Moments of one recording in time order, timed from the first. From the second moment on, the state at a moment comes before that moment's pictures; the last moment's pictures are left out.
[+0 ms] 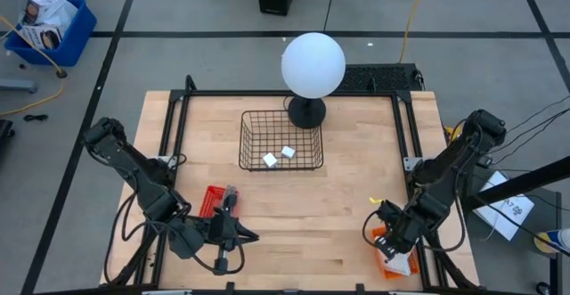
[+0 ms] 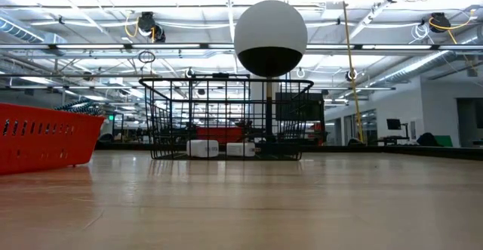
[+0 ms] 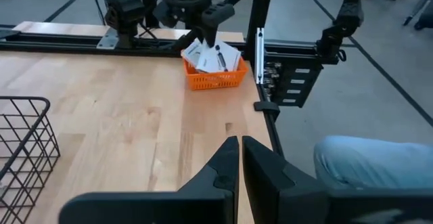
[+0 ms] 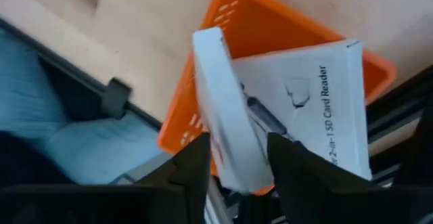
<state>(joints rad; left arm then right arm) -0.76 1.44 1.23 -0.26 -0.57 -0.42 0.86 1.28 0.94 -0.92 -0.23 1.85</state>
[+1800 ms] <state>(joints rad) -0.46 0.88 0.32 0.41 -0.32 -0.14 0.17 0.76 0.21 0.48 0.07 0.24</state>
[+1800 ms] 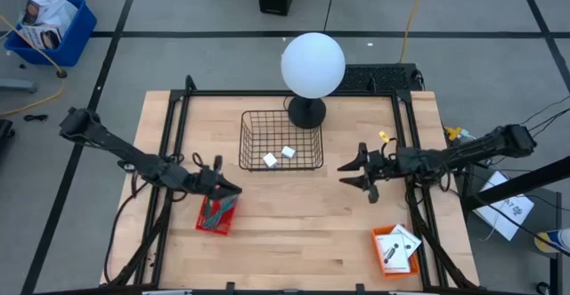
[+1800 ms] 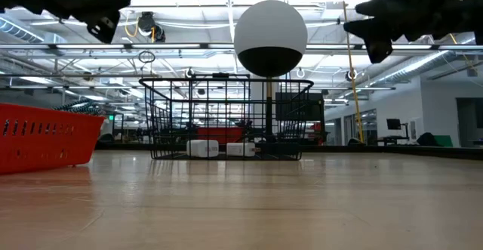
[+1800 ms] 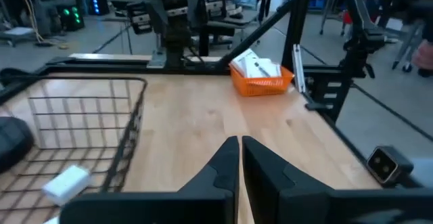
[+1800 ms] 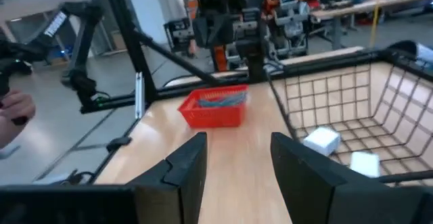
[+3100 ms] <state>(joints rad) -0.33 0.00 0.10 -0.15 -0.23 -0.02 -0.19 0.09 0.05 0.05 -0.22 0.12</state>
